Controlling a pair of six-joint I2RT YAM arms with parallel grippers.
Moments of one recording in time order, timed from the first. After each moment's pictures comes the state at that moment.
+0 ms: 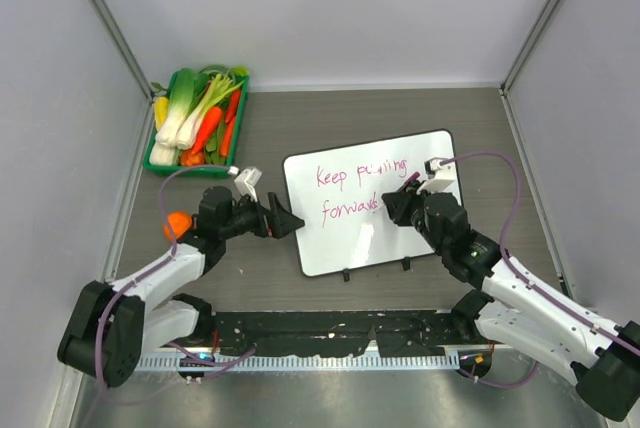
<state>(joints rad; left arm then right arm) -0.36 1.14 0.36 0.34 0.58 -0.54 0.69 0.76 0.52 -0.05 0.30 0.57</state>
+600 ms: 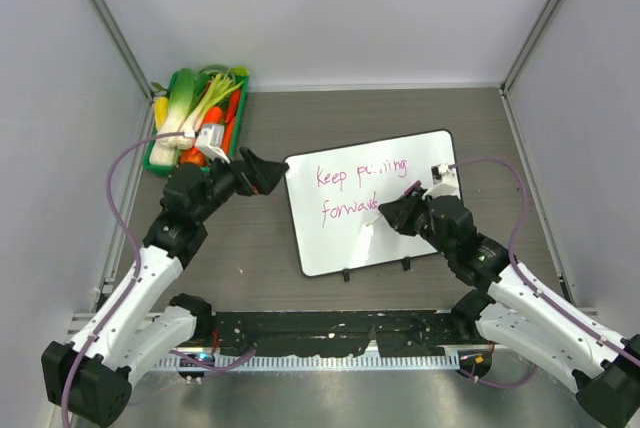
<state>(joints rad) -0.36 0.84 0.63 0.09 0.29 -0.60 0.67 0.72 0.52 -0.17 0.16 0.78</state>
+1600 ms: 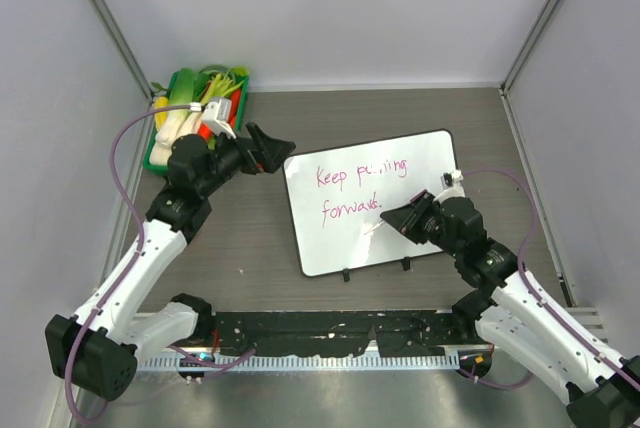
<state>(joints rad) -0.36 1.01 0.90 0.04 0.29 -0.55 0.55 0.65 0.51 -0.26 -0.05 1.01</state>
